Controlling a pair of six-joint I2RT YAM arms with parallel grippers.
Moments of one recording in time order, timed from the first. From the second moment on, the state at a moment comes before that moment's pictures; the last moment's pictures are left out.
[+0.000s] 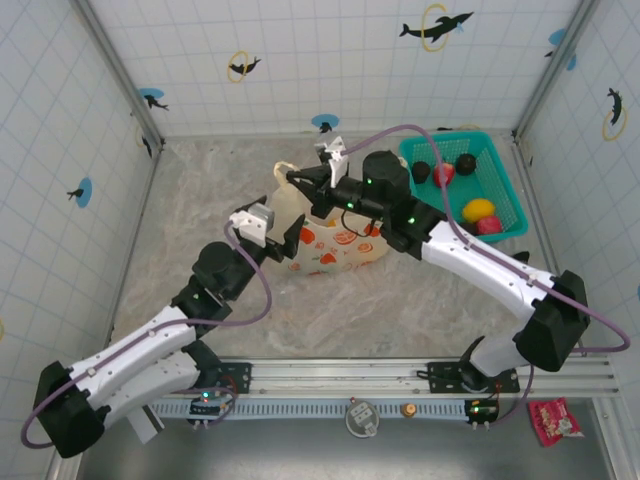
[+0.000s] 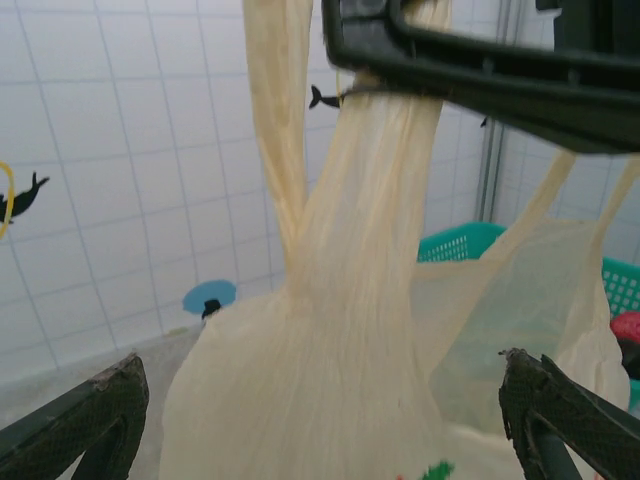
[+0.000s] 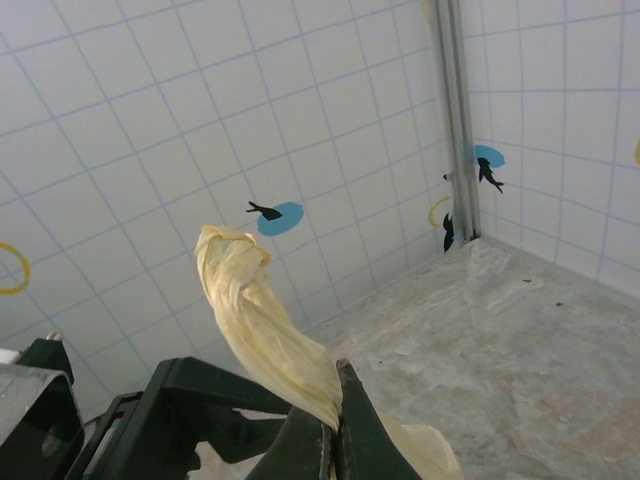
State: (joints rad) left arm -0.78 0.84 0.52 0.39 -0.20 0.06; right arm 0.85 1.45 1.29 0.12 -0.30 0.23
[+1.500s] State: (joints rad) left arm -0.71 1.01 0.55 0.64 0.09 0.06; right arm 0.92 1.38 1.22 0.20 -0.22 0.16
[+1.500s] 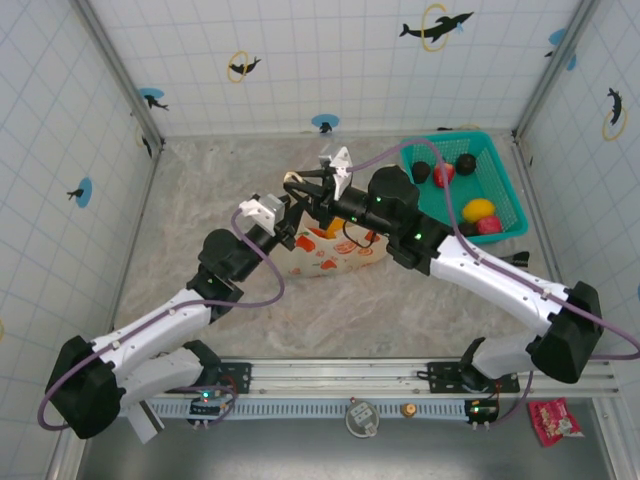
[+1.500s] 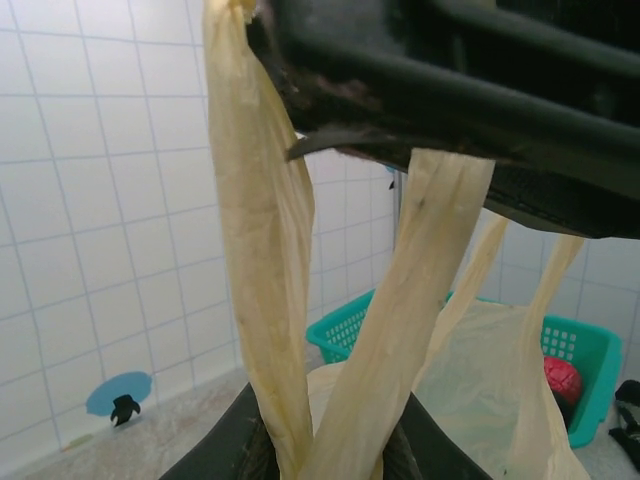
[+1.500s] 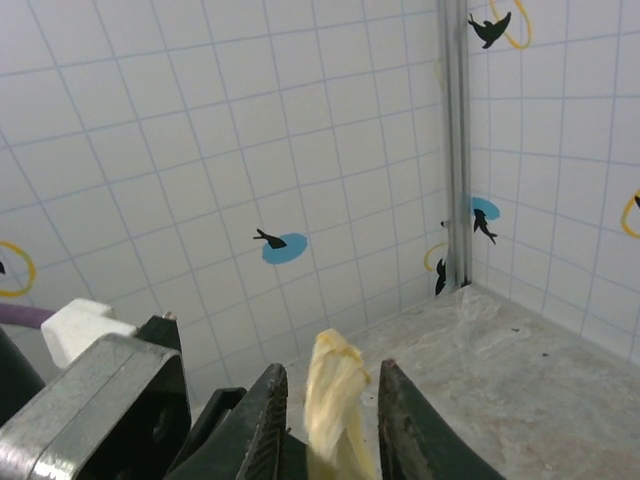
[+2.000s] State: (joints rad) left arm -0.71 0.98 0.52 0.65 0.01 0.04; right arm 0.94 1.39 1.15 0.40 -0.12 0.28
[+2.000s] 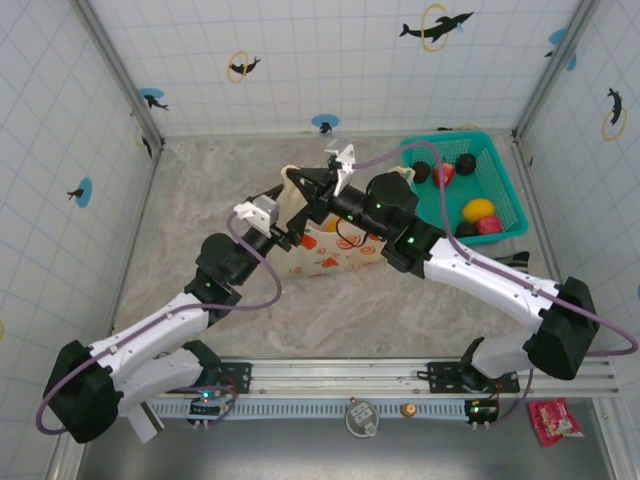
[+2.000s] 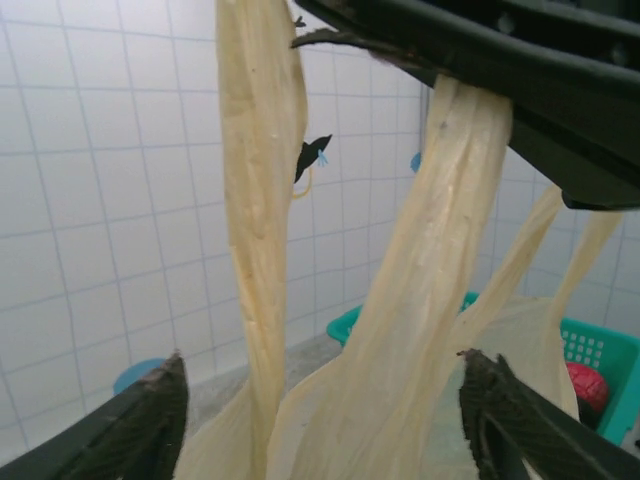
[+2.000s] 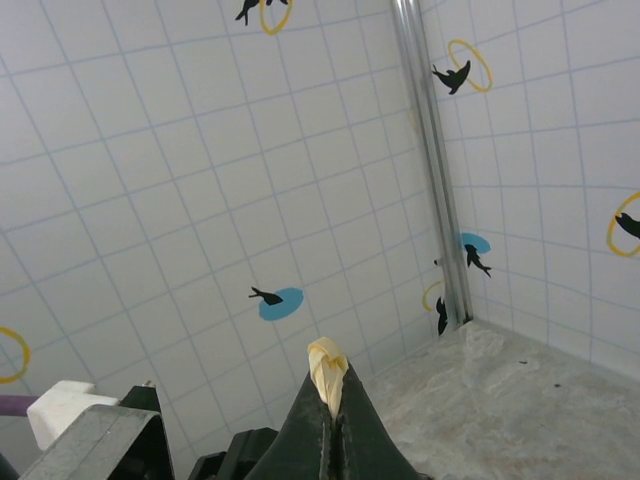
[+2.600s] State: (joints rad) left arm -0.56 1.11 0.54 0.71 0.29 -0.03; right arm 0.96 1.35 1.09 0.48 -0.06 0.30
